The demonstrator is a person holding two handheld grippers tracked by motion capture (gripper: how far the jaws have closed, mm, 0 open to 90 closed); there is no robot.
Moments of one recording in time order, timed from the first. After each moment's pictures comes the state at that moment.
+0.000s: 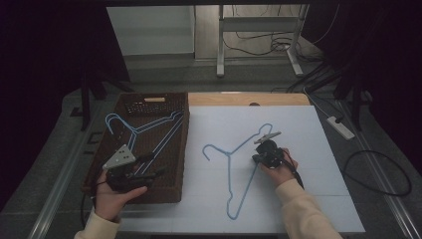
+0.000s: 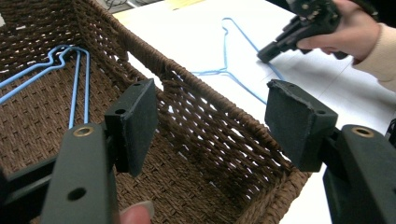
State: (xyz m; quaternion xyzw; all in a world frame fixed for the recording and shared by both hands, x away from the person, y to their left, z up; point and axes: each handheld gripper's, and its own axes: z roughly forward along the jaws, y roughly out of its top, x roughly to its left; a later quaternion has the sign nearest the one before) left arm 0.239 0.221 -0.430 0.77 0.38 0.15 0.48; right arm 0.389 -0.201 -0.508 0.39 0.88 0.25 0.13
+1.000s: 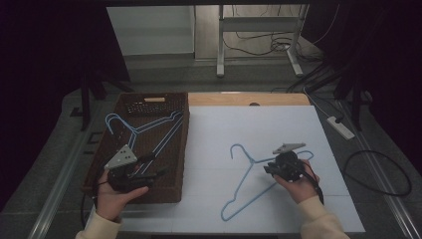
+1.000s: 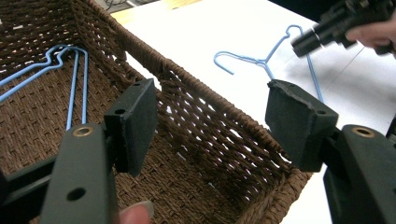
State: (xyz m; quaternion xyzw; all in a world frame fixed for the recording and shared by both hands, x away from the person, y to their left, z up) left arm 0.239 0.217 -0.431 0.77 0.38 0.15 0.48; right arm 0.345 -0.238 -0.480 0.39 0.86 0.29 0.13
